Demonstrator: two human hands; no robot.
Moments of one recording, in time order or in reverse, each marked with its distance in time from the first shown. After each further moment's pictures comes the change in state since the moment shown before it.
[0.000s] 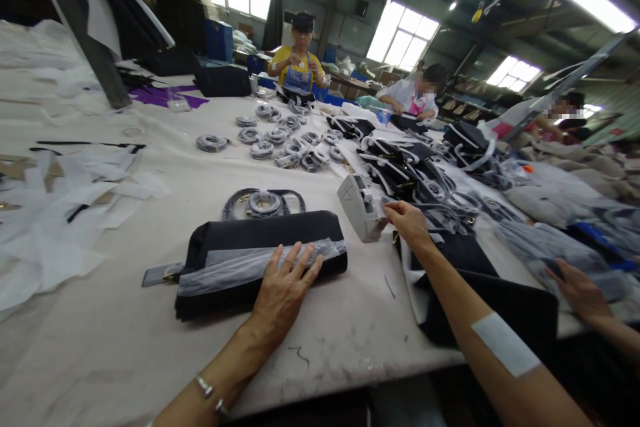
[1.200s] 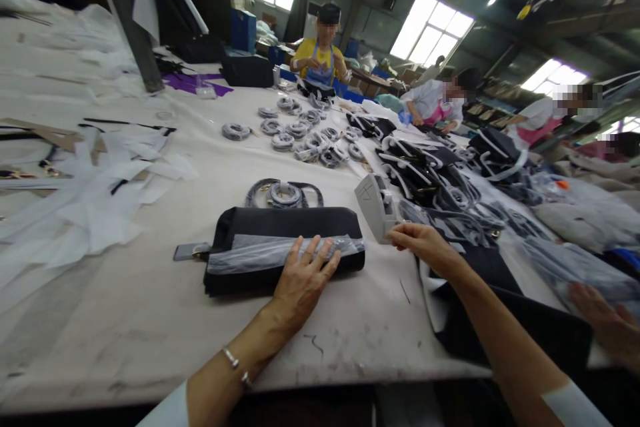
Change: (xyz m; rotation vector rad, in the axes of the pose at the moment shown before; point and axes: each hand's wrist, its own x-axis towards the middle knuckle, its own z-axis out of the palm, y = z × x) left_hand 0.000 0.003 -0.002 -0.004 -0.037 -0.027; right_hand -0.053 -0.029 0.000 -0.250 -0.409 -0.124
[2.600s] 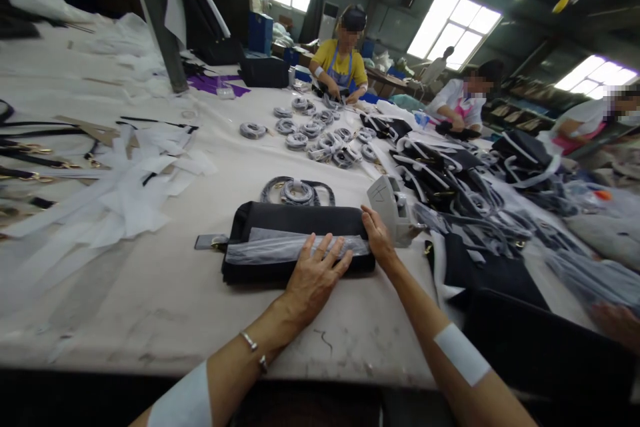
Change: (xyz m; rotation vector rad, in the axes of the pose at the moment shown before) left_hand 0.000 0.000 -0.001 -0.009 -0.009 0.008; right_hand 0.058 -0.001 0.114 0.100 0.301 -0.224
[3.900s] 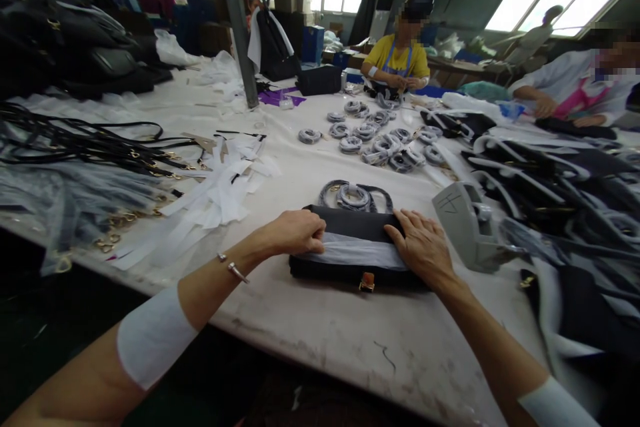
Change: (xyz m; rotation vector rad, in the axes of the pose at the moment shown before) left_hand 0.003 -0.149 -0.117 -0.328 -0.721 -0.301; right_hand -0.005 -0.040 0.035 -0.790 -0.032 -0.434
